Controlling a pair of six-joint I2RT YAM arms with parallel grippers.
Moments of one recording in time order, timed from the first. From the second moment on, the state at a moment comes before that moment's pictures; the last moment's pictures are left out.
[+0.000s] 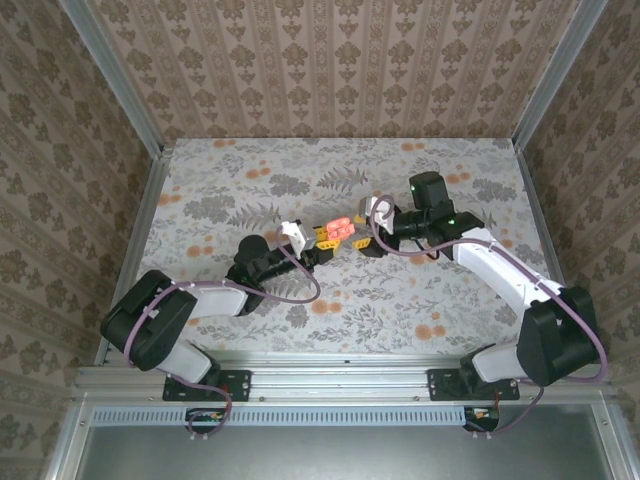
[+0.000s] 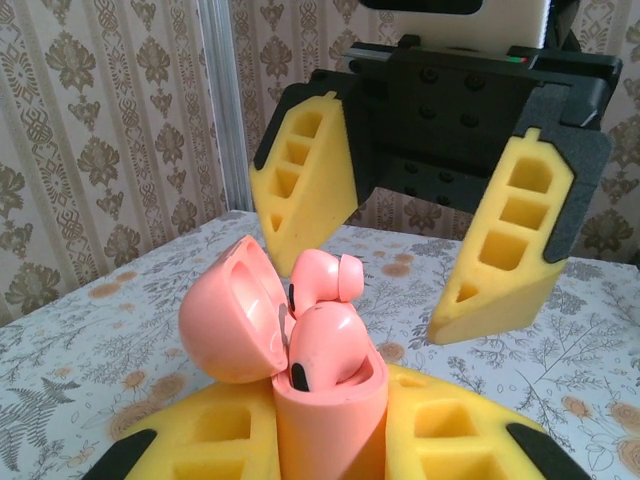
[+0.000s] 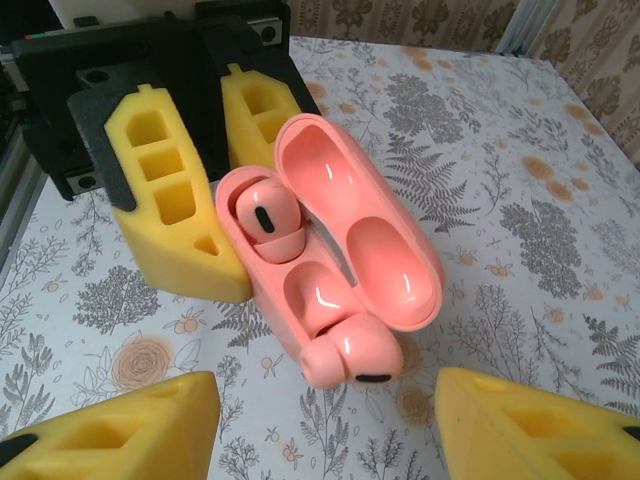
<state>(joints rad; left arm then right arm) -0.69 1.49 0.46 1.11 0.55 0.01 0.36 1.39 1.02 -0.32 -0.79 -0.76</state>
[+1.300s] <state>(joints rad) -0.69 1.48 0.46 1.07 0.54 0.01 0.36 1.36 1.02 -0.35 -0.80 -0.77</state>
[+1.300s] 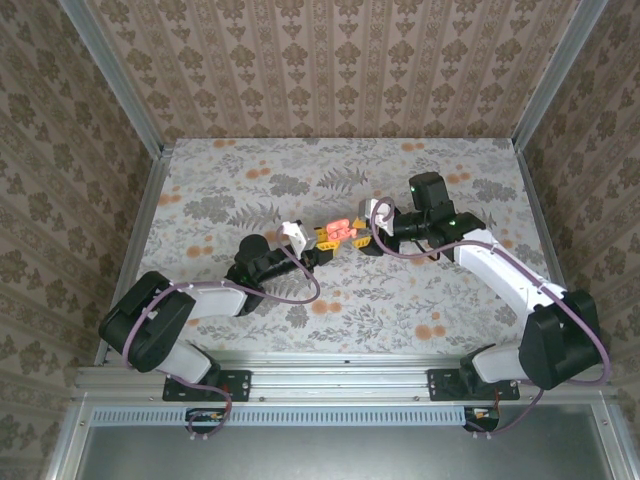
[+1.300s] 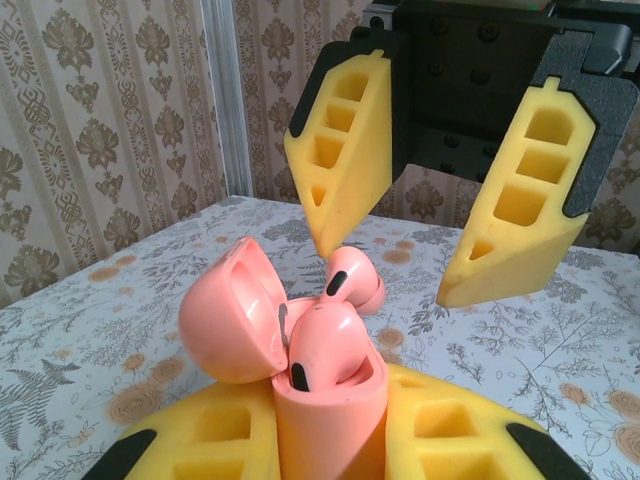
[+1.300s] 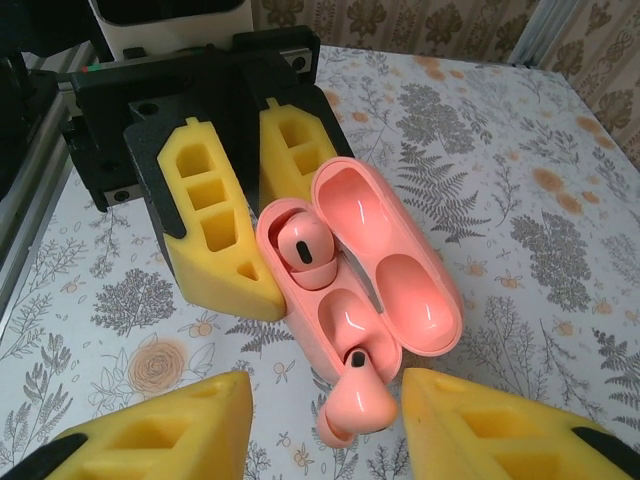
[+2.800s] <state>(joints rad) -0.69 1.46 0.46 1.07 0.54 0.01 0.37 1.23 0.82 -0.16 -0.71 -0.58</state>
